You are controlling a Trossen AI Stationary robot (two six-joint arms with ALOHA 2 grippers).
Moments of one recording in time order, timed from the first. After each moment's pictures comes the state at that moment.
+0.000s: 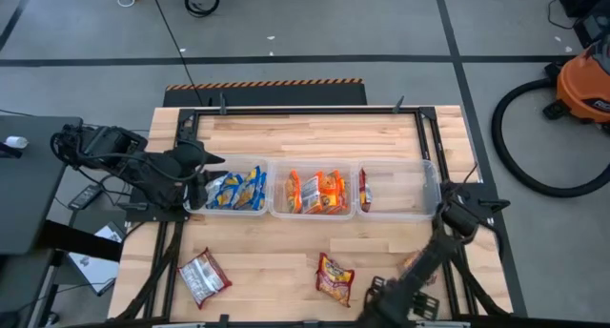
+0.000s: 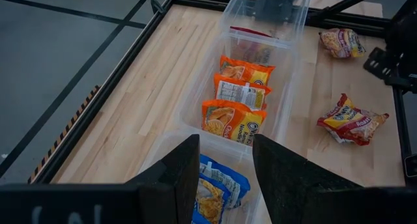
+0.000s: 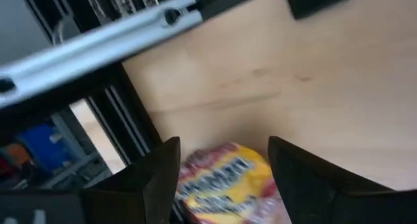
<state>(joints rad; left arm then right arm) -0.42 1.09 1.58 -1.27 -0.60 -0.50 0.86 2.23 1.74 -1.46 -0.46 -0.40</state>
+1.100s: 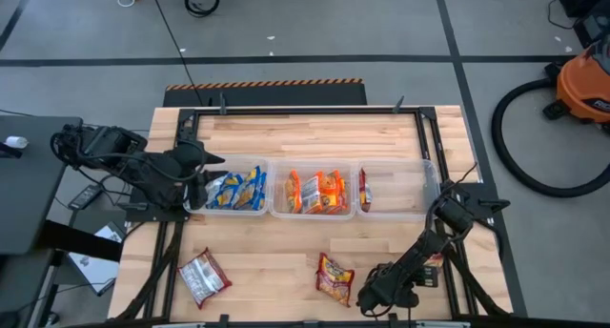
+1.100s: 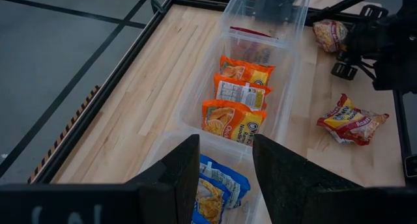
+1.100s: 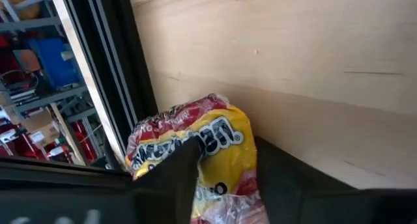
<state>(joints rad) -0.42 1.09 1.58 -1.27 -0.60 -0.50 0.79 2.23 1.43 -1.42 -0.45 -0.83</state>
